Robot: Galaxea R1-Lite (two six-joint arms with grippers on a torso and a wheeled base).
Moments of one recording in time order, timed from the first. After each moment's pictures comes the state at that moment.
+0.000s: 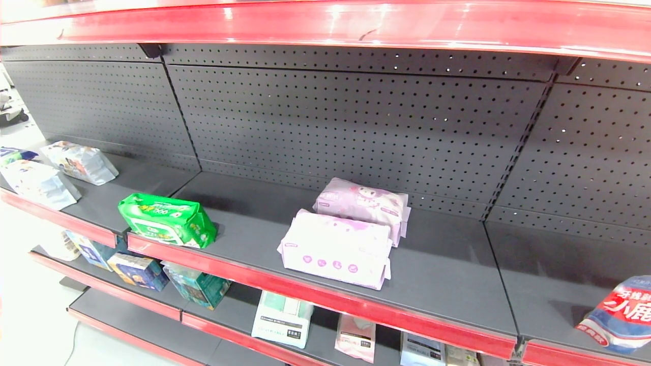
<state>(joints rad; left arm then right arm) -0.06 0.08 0.00 0.00 -0.01 0.00 0.00 0.00 0.00 0.00 0.00 0.01</state>
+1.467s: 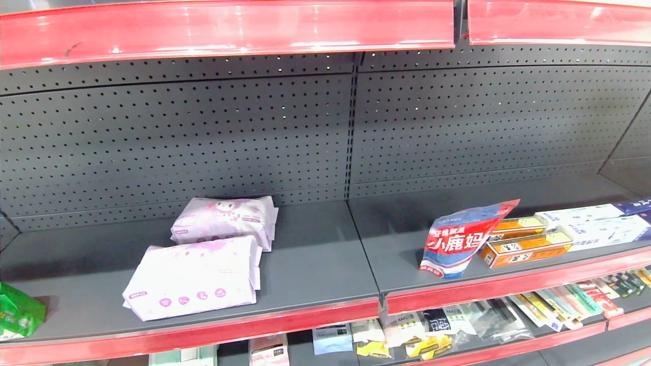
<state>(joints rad) -0.16 0.16 -0.13 0.00 0.00 -0.08 0.00 0.00 0.00 0.00 0.00 0.00</state>
